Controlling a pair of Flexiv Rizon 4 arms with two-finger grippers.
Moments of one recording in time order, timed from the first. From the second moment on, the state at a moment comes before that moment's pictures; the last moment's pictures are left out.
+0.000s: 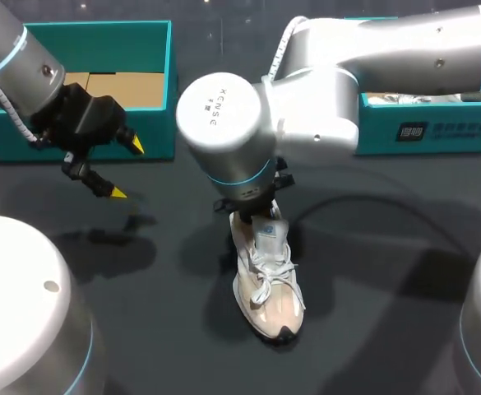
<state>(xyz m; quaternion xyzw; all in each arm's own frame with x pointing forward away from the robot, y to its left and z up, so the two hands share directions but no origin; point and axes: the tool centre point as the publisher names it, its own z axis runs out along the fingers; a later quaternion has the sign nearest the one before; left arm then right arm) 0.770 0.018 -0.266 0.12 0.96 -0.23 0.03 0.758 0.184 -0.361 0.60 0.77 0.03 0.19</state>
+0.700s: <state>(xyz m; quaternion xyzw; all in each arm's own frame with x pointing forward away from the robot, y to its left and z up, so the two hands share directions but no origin) 0.770 0.018 -0.266 0.12 0.96 -0.23 0.03 0.752 0.165 -0.373 0.63 0.74 -0.09 0.24</state>
